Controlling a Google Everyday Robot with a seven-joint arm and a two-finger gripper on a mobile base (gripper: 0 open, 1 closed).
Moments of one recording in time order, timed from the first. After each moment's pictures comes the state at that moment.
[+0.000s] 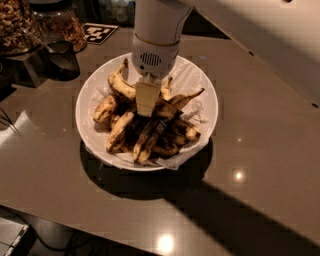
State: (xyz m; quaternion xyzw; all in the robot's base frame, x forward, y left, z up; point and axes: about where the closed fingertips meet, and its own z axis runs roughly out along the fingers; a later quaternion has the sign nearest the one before) arm 0.516 0.016 0.917 -0.63 0.77 0.05 0.06
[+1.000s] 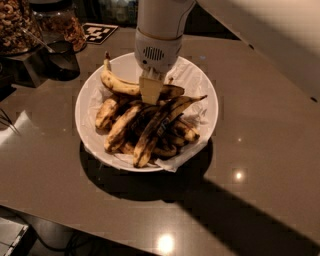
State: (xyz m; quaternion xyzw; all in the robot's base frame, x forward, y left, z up) arm 0.521 0.014 0.924 -0.63 0.77 0.05 0.06
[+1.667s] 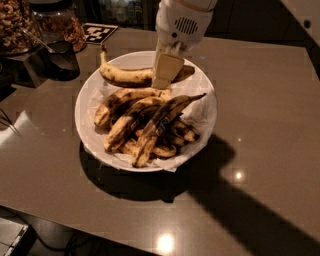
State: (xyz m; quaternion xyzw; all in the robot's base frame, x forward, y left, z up) arm 0.517 -0.009 0.976 -0.70 0.70 0.09 0.12
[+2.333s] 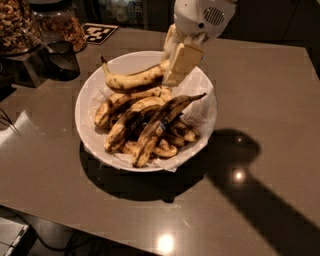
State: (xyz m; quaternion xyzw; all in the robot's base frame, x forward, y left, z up) arm 0.513 -0.028 0.996 -0.75 0.63 0.13 0.16
